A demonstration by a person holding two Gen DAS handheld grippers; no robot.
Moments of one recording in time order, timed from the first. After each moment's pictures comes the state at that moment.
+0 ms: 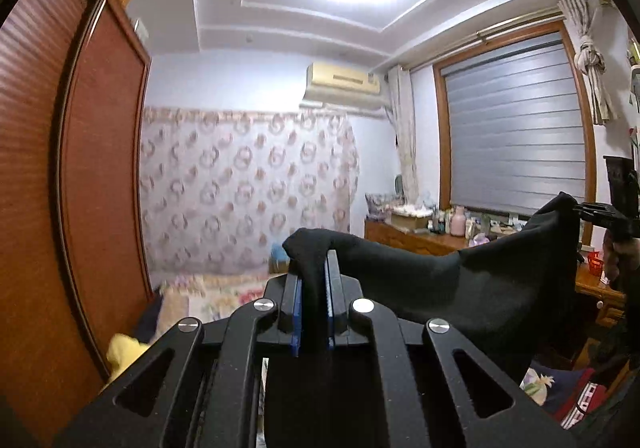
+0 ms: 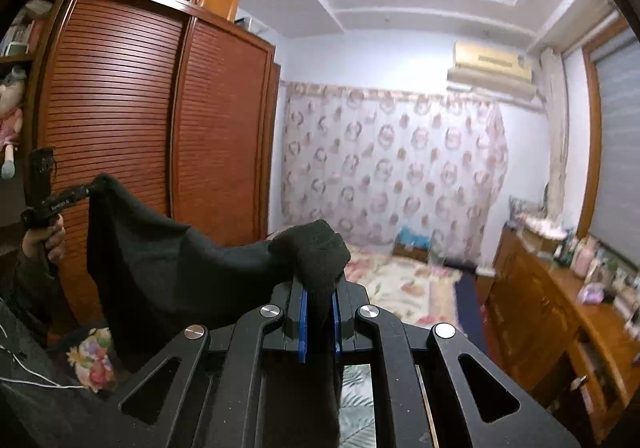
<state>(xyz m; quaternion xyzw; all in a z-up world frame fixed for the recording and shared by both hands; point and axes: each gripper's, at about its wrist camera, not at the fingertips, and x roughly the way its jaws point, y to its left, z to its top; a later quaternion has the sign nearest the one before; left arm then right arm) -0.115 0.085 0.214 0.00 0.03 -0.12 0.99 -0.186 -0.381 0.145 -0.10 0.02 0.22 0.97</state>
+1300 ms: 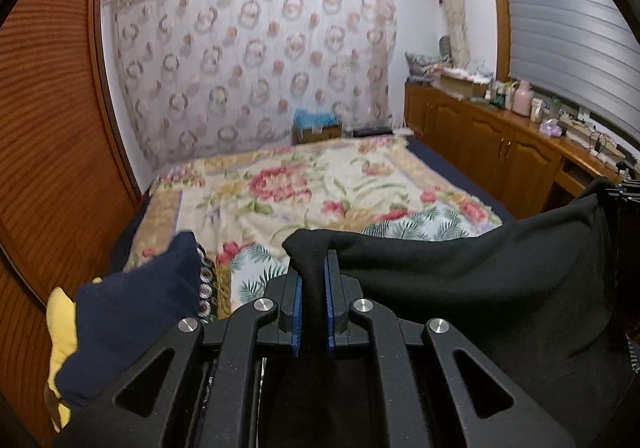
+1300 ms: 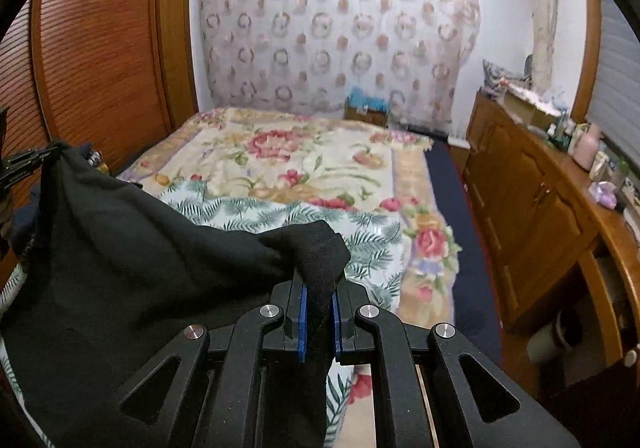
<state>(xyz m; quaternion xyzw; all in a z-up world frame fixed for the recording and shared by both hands) 0.262 0.021 0.012 0.04 0.29 -0.06 0.95 0.195 -0.304 0.089 -0.08 0.27 0.13 0.95</state>
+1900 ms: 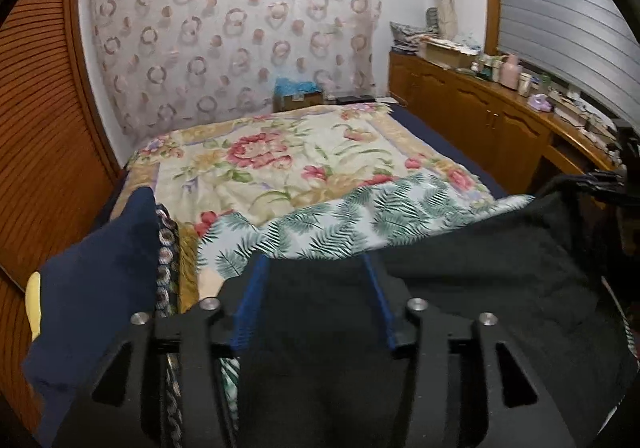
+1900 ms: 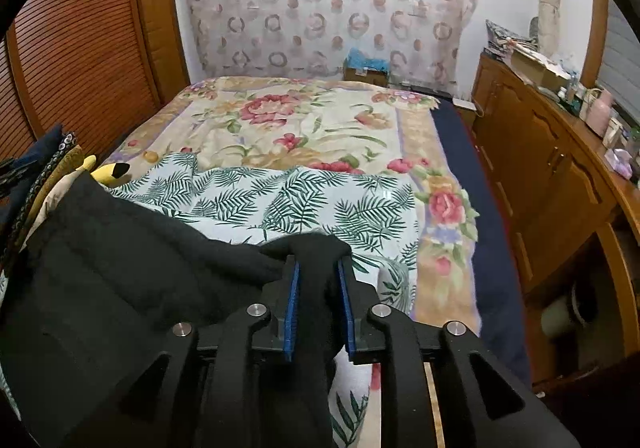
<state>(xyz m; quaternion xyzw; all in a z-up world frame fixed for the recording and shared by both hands) 0.262 0.009 -0.007 0.04 0.34 -0.10 0.93 0.241 -0.319 0.066 -0.06 0.32 0.12 0.94</state>
